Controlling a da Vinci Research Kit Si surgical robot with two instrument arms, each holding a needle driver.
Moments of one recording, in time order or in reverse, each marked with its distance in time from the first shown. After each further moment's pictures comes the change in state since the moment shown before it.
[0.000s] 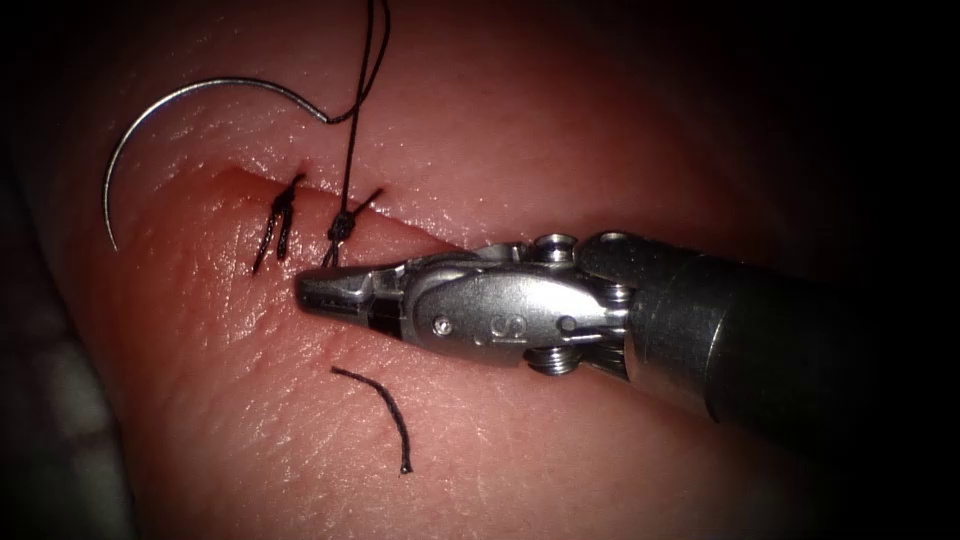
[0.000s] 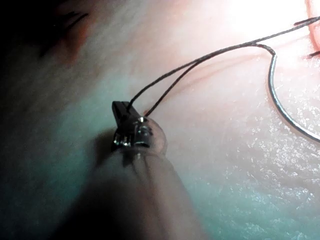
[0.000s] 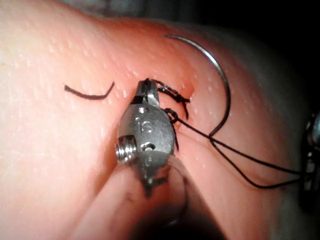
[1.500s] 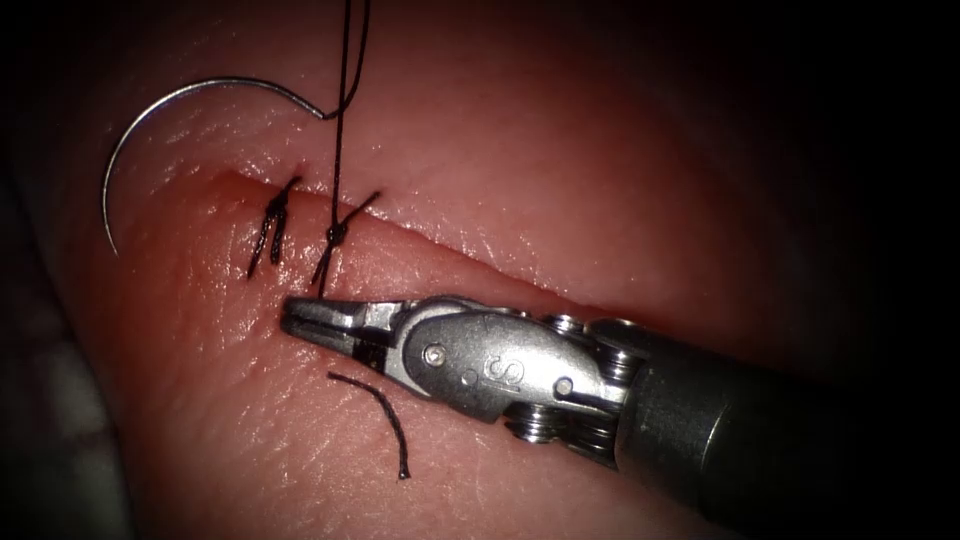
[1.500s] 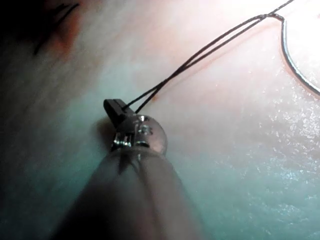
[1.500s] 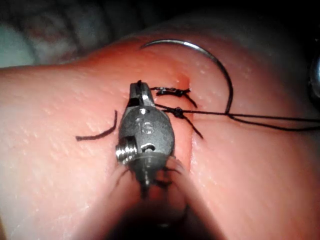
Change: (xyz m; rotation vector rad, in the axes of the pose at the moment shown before) right arm 0.005 -0.004 0.000 -0.083 0.025 0.387; left arm -0.004 -0.002 0.005 0.151 0.049 0.103
